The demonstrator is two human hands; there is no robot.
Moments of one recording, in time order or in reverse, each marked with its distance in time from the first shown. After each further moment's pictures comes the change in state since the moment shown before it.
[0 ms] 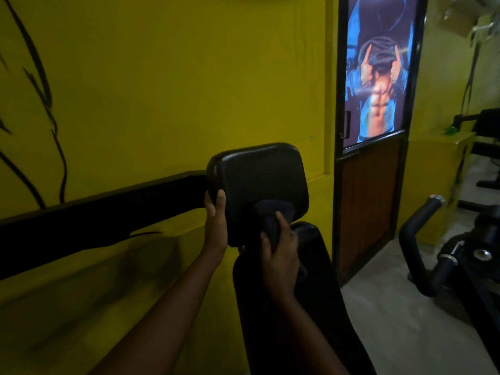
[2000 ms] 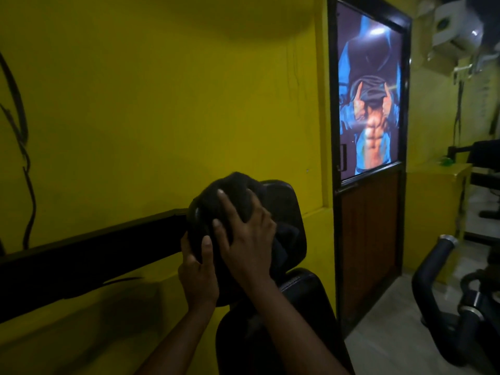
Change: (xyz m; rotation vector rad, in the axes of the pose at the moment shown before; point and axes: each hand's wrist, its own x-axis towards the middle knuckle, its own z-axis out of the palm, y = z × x) left_hand 0.005 0.003 0.017 0.165 0.268 0.270; right_hand 0.100 -0.055 0.032 -0.305 0.135 -0.576
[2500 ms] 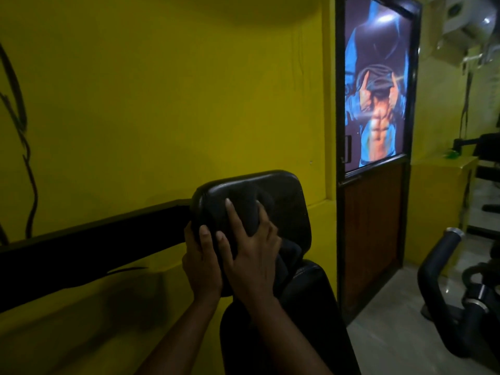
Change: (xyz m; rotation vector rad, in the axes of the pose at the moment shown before) left_hand 0.004 -0.016 0.008 -0.003 0.074 0.009; right_hand -0.038 -0.002 0.000 0.032 0.001 0.055
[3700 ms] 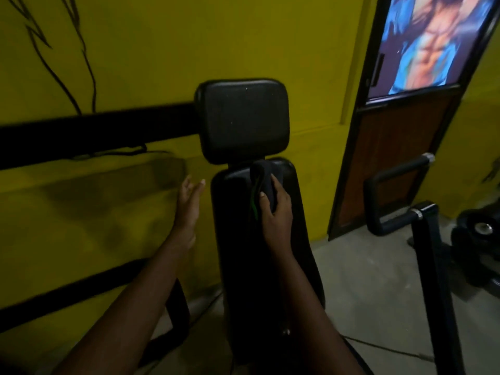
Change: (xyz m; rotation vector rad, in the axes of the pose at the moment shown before) left_hand -0.159 0.052 -0.080 0.005 -0.071 -0.493; right_hand -0.123 0.041 -0.185 0.664 -0.388 0.564
